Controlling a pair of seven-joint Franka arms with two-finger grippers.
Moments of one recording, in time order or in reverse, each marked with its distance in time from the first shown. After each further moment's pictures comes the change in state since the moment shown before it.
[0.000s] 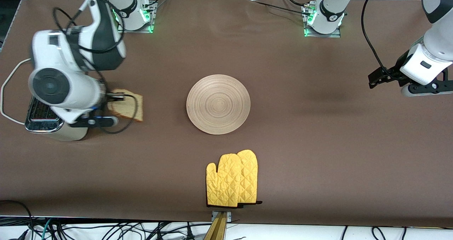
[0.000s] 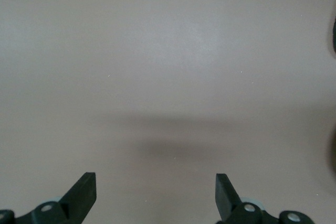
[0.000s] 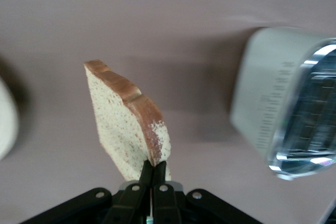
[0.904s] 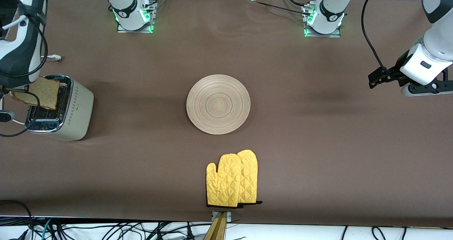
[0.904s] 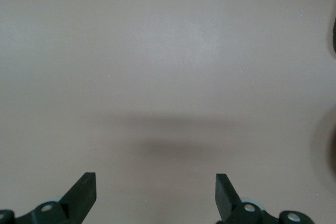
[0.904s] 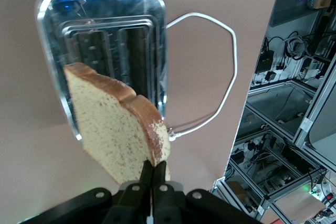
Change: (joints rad) left arm 0.000 0.000 0.001 0.000 0.000 0.000 0.000; right arm -0.117 0.045 -0.281 -0.010 -0.220 -0.006 -0.251
